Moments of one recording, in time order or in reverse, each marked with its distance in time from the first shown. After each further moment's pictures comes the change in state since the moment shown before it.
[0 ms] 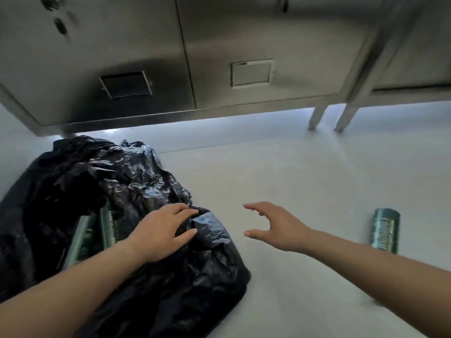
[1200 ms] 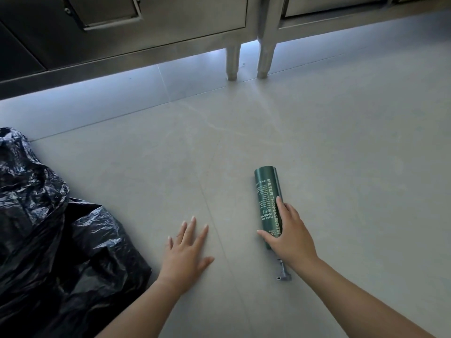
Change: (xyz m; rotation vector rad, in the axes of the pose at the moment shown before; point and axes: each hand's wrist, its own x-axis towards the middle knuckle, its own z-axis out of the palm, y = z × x) left_hand 0.080 0.192 0.207 0.014 -0.338 -0.118; right_hand -0.127 0.214 0.012 0.032 0.344 0.615
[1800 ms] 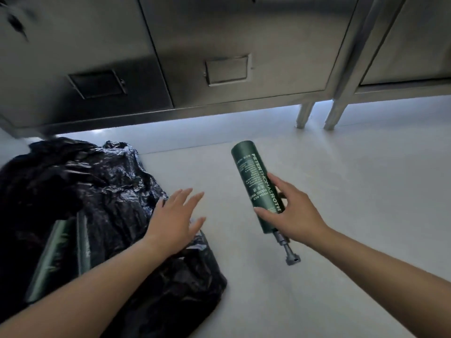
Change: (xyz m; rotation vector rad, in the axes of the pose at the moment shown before) left_hand -0.072 -0.135 -0.173 0.083 0.446 -0.105; right_hand 0.002 -0.223 -0.042 0.261 -0.067 -0.503
